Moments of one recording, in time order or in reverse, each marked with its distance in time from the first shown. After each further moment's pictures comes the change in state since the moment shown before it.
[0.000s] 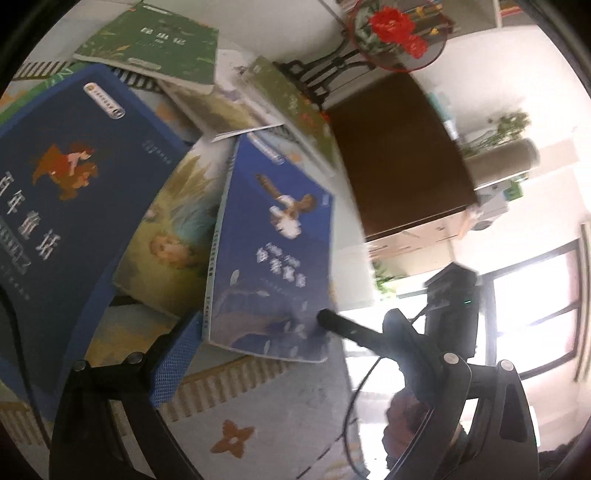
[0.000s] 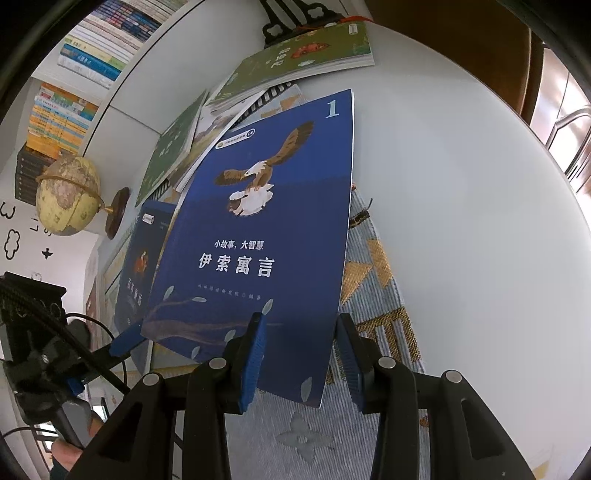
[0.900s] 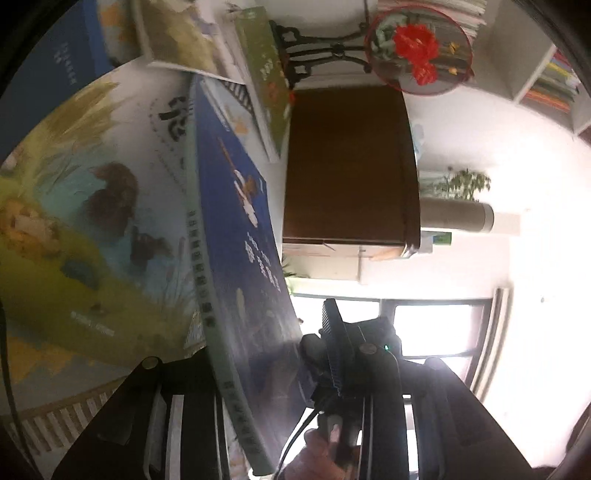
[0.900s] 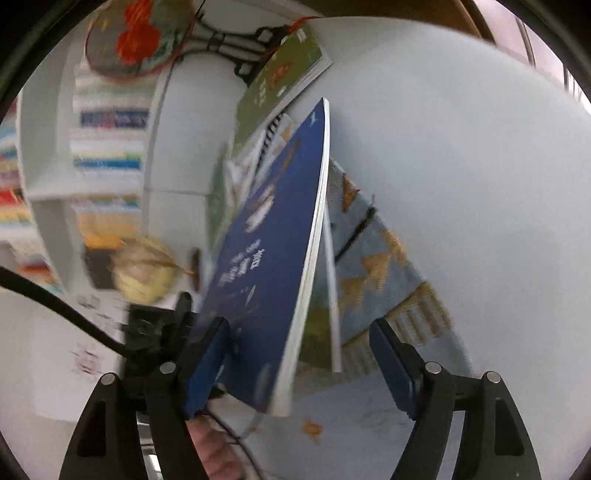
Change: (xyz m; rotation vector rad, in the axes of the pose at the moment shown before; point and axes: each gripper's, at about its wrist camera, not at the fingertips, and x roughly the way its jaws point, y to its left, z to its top) left arm 0.059 0.004 0.020 -0.259 0.109 -0.353; right arm -0.020 -0.051 -0.007 0.381 -0.041 0.442
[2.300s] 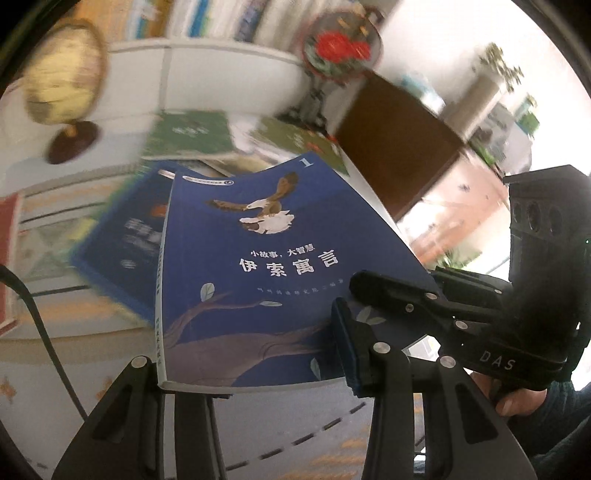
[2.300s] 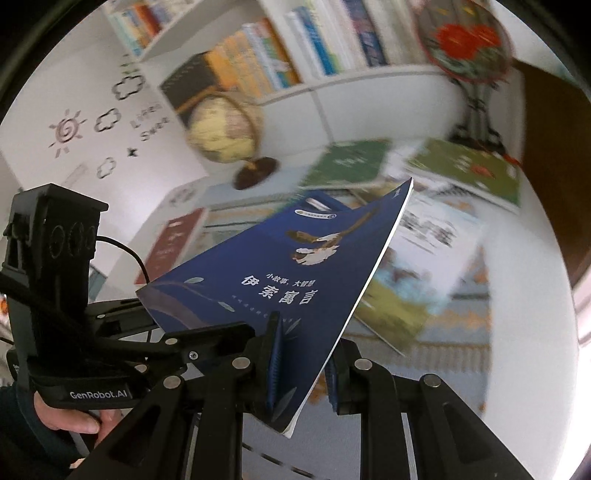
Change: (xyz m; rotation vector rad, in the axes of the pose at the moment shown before) left arm -0.115 -0.101 -0.156 0.551 -0.287 0.766; right arm 0.015 0.157 -0.144 -0.996 0.030 -0.228
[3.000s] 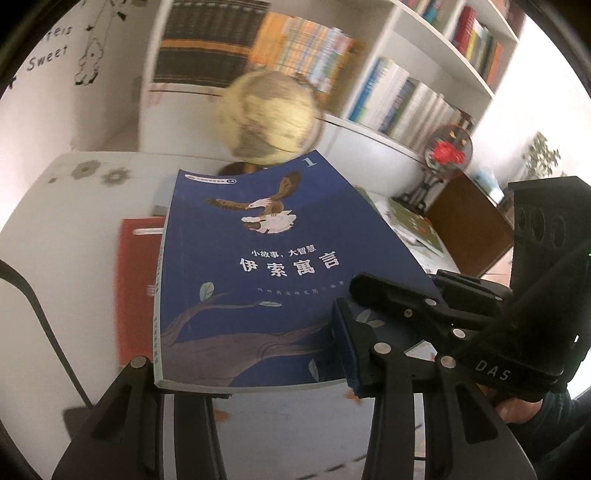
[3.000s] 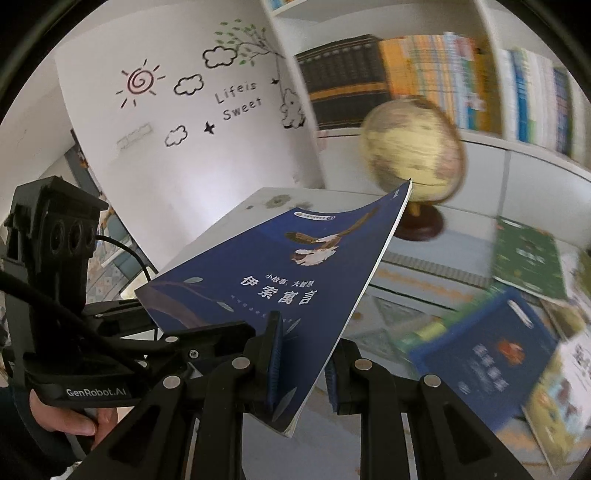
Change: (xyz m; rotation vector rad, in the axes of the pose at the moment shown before) left arm -0.166 0.260 -0.004 -0.126 -0.190 0.134; right arm 0.160 0.276 0.082 -0.255 -0.048 0.125
